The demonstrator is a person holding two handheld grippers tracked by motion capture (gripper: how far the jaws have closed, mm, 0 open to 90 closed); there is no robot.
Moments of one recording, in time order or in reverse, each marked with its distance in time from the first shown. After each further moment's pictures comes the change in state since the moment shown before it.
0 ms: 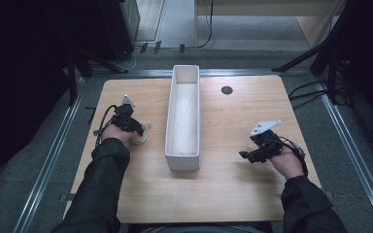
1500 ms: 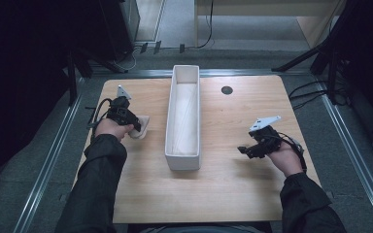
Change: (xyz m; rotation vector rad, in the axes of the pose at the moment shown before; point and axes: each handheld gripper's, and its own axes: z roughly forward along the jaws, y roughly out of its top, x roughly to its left) left arm -0.019 -0.001 -0.058 0.004 -0.051 -0.080; right arm -0.008 0.009 0.002 -0.039 -0.001 0.000
